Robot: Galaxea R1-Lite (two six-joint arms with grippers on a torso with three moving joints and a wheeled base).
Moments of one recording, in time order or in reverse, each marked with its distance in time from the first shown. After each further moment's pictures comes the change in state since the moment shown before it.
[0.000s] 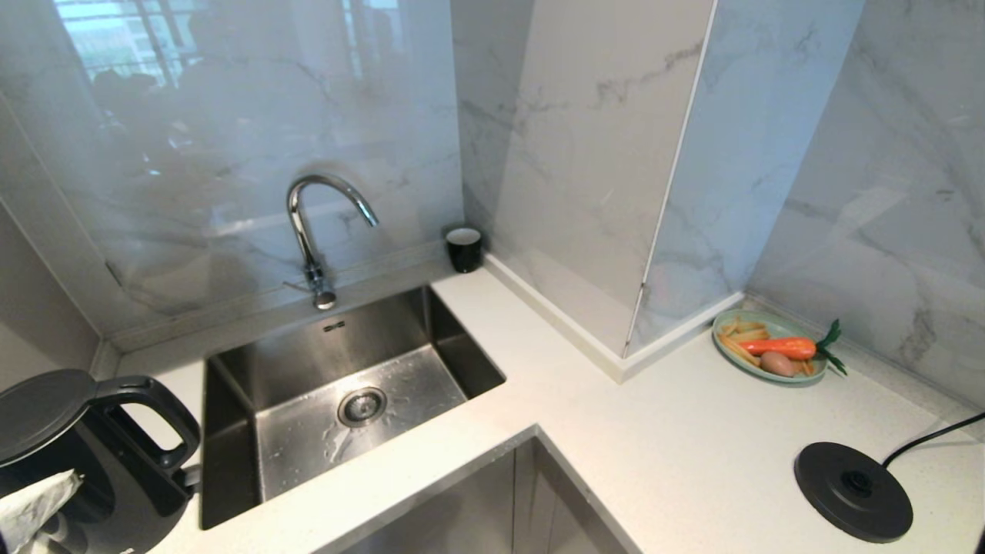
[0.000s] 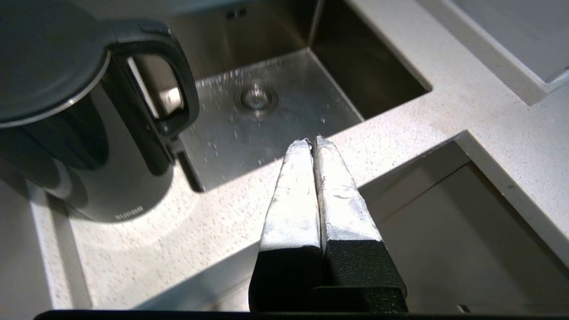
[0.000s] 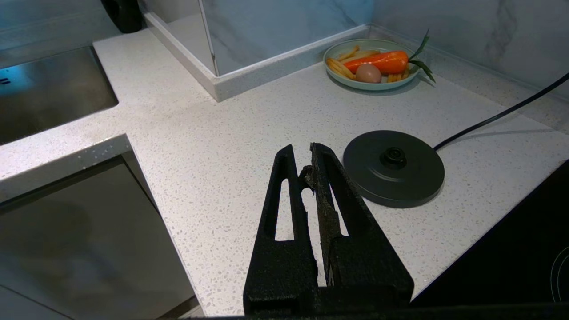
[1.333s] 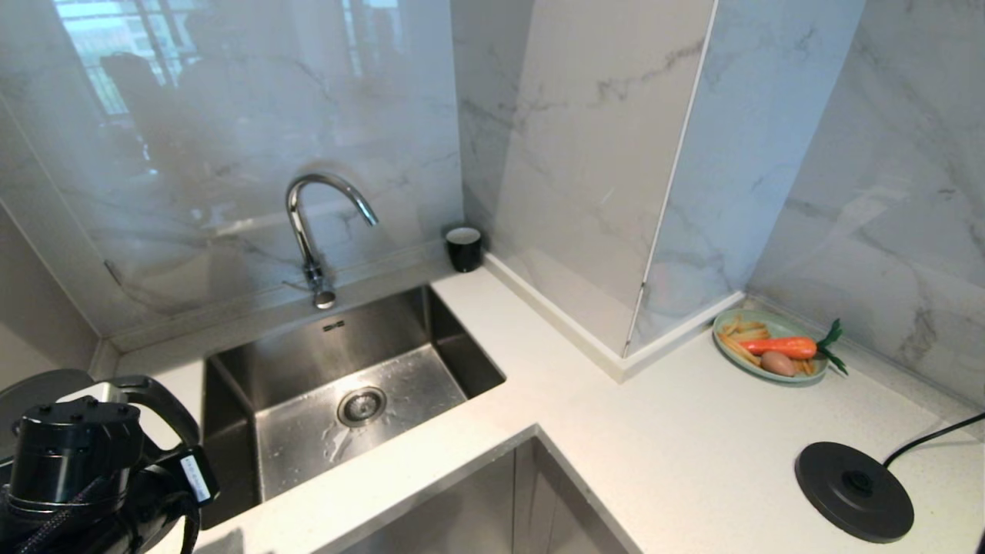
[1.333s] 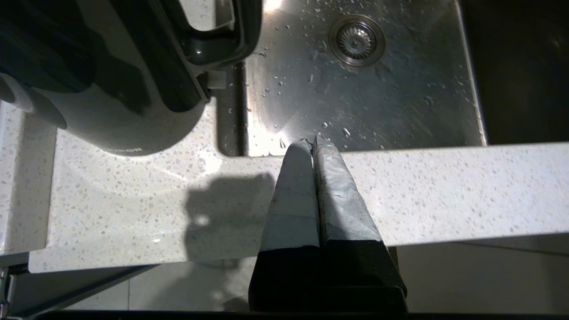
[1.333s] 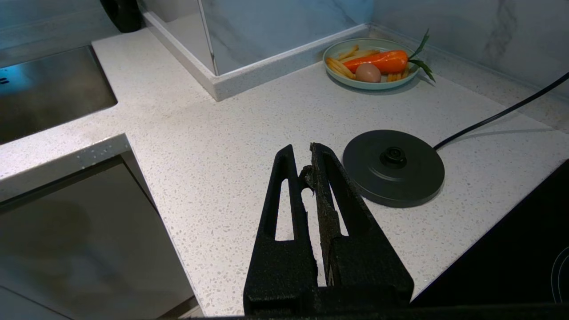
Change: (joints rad) left arm -0.205 0.725 0.170 -0.568 0.522 -0.352; right arm 0.000 0.000 0.000 0.000 0.000 0.000
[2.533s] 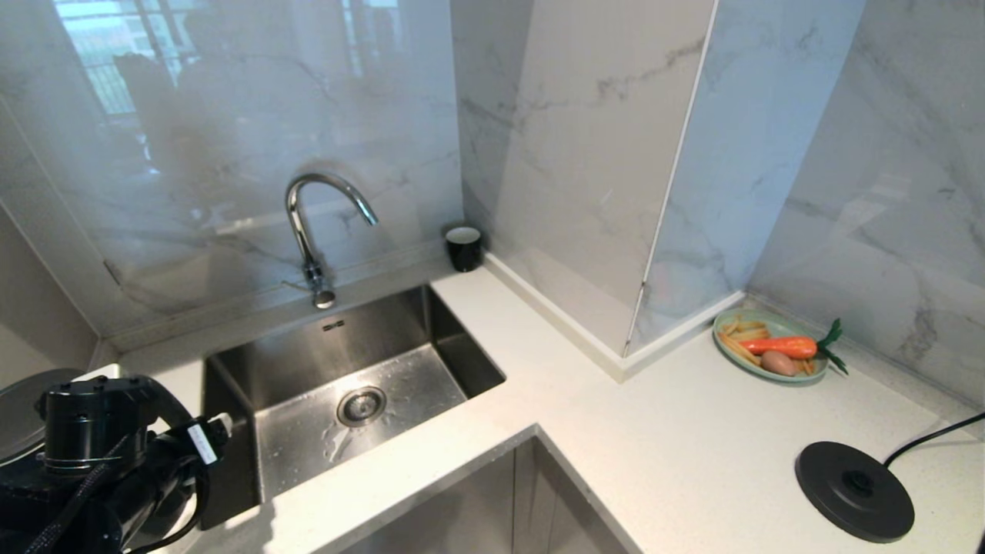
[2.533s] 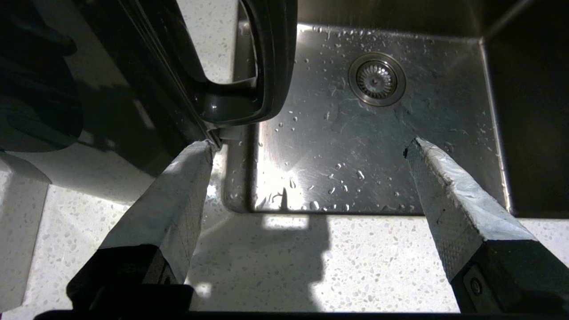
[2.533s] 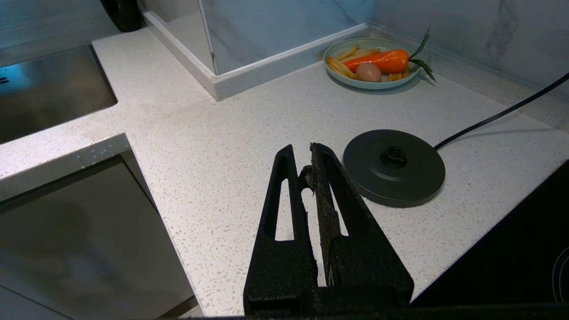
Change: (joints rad) left arm 0.149 0.218 -0.011 -0.279 -0.049 0.062; right arm 0.000 0.000 0.000 0.000 0.000 0.000
